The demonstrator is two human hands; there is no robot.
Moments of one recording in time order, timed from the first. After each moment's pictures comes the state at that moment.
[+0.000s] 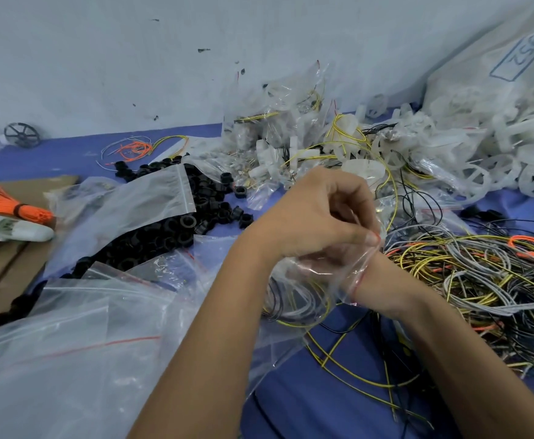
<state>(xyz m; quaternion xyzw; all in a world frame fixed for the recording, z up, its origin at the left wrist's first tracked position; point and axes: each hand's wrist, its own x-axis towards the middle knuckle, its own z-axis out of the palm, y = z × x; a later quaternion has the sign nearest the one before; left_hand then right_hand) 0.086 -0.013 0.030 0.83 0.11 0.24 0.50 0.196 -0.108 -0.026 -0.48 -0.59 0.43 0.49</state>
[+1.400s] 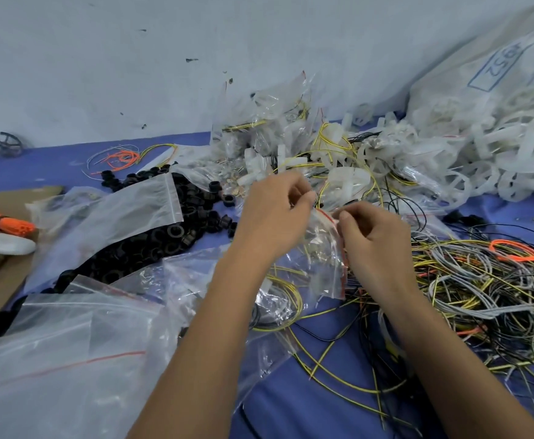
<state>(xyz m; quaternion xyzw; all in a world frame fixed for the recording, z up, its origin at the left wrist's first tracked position) 0.091 0.009 0.011 0.82 0.33 0.37 0.28 0.220 -0.088 -0.030 -0.69 -0.46 0.05 0.57</state>
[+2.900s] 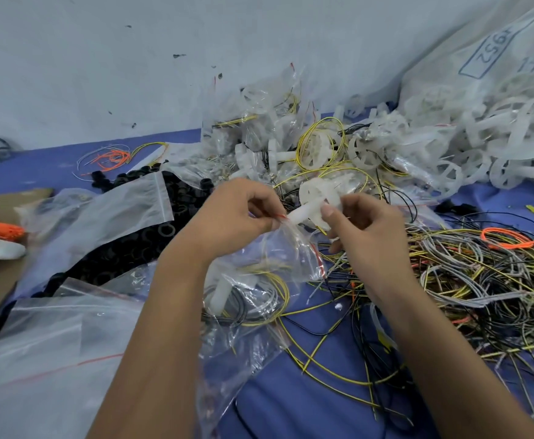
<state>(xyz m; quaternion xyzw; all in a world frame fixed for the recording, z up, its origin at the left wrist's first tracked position) 0.051 0.029 0.020 0.87 0.29 0.23 0.34 0.218 -0.094 -0.031 -0.61 -0.40 0.17 0.66</state>
